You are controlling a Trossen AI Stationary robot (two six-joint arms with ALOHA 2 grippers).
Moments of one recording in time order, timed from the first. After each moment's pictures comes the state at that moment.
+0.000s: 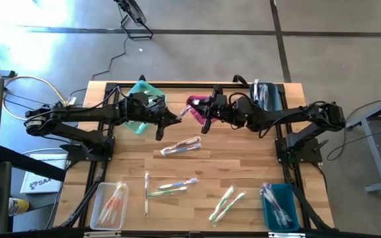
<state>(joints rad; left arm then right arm) 0.25 1.14 0.78 0.13 0.21 0.04 -0.08 1.48 0.98 0.72 0.18 0.00</state>
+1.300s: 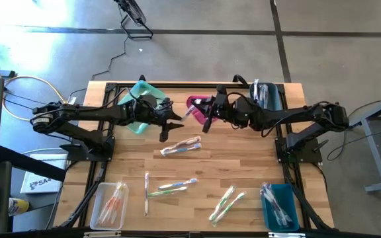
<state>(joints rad) 0.25 1.25 0.78 0.13 0.21 0.12 -0.09 1.43 0.98 0.57 0.26 0.00</state>
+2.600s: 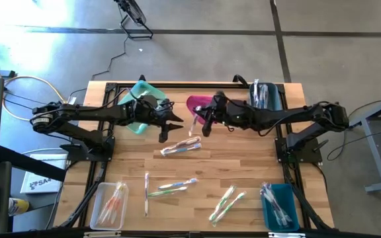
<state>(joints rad) 0.25 1.25 0.78 0.09 0.21 0.10 -0.08 1.43 0.98 0.29 0.26 0.16</state>
